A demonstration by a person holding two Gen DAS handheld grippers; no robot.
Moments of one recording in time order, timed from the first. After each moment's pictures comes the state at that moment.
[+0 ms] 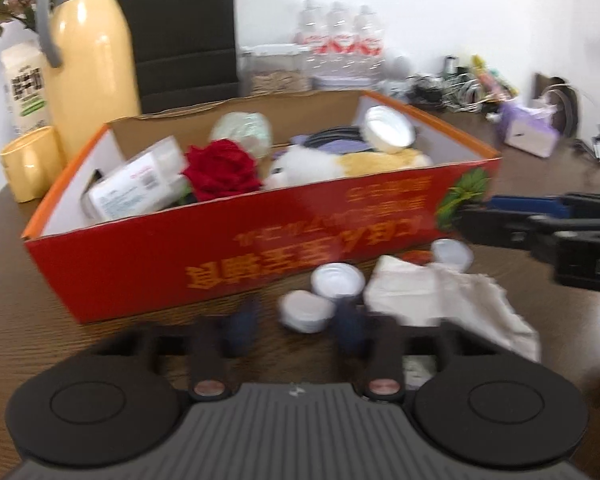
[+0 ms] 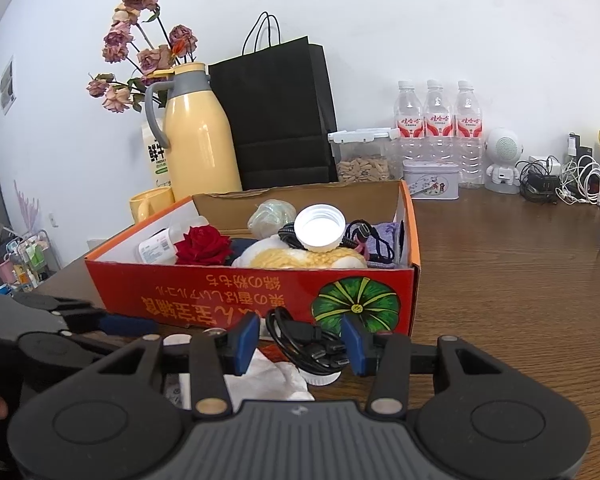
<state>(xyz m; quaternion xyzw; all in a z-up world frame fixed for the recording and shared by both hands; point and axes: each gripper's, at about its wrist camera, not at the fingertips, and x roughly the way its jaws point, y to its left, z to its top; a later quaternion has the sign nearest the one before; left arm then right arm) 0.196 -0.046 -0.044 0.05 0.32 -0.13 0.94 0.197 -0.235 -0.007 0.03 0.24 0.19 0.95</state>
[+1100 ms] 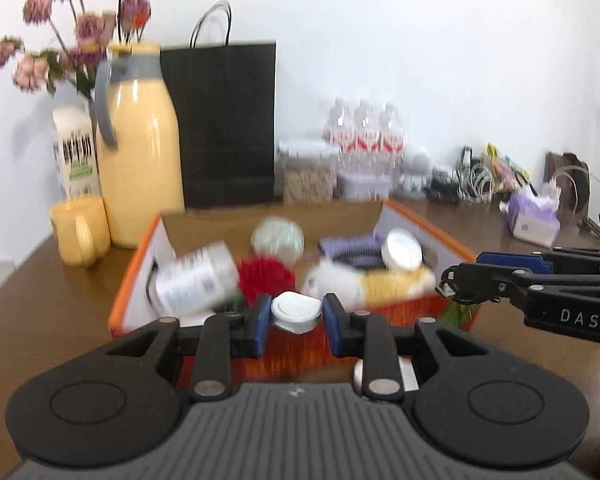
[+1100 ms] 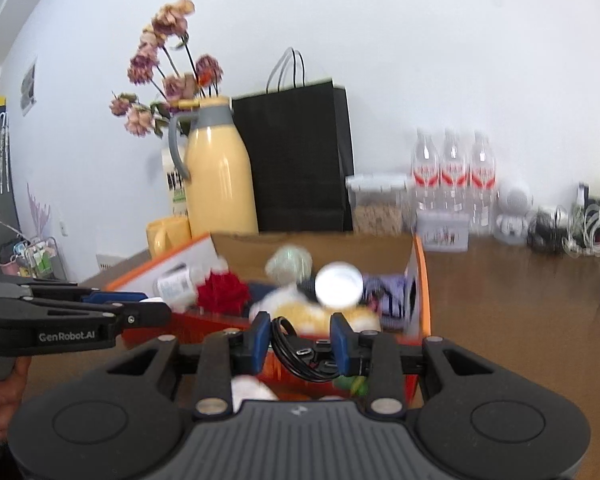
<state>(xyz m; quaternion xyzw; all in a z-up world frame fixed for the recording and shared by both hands) 0.178 -0.026 0.019 0.01 0.21 -0.09 0.97 0.191 -0.227 0.029 0.01 0.18 0.21 0.96</state>
